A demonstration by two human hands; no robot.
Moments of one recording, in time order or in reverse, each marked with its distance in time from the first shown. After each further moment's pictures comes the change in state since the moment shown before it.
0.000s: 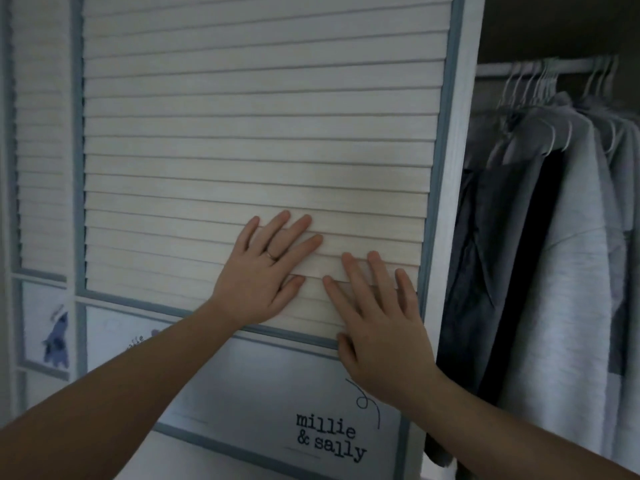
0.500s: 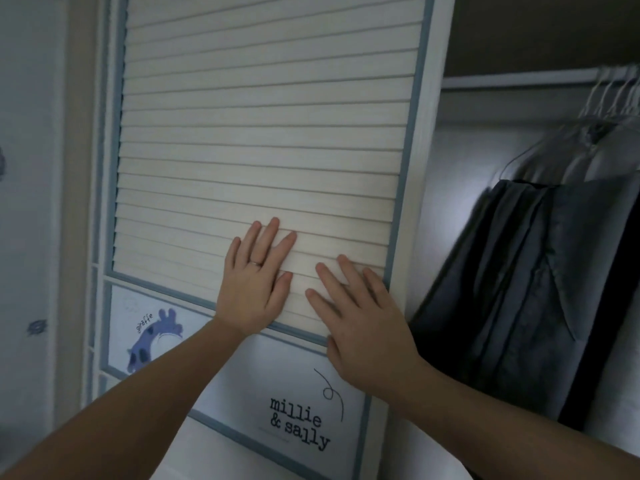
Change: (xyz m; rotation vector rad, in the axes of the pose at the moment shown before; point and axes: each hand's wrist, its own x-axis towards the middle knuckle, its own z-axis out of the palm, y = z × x) left_hand -0.068 -0.050 -0.011 -0.049 -0.048 -0.433; right_hand 0.065 -0.063 0.006 0.048 -0.090 -0.259
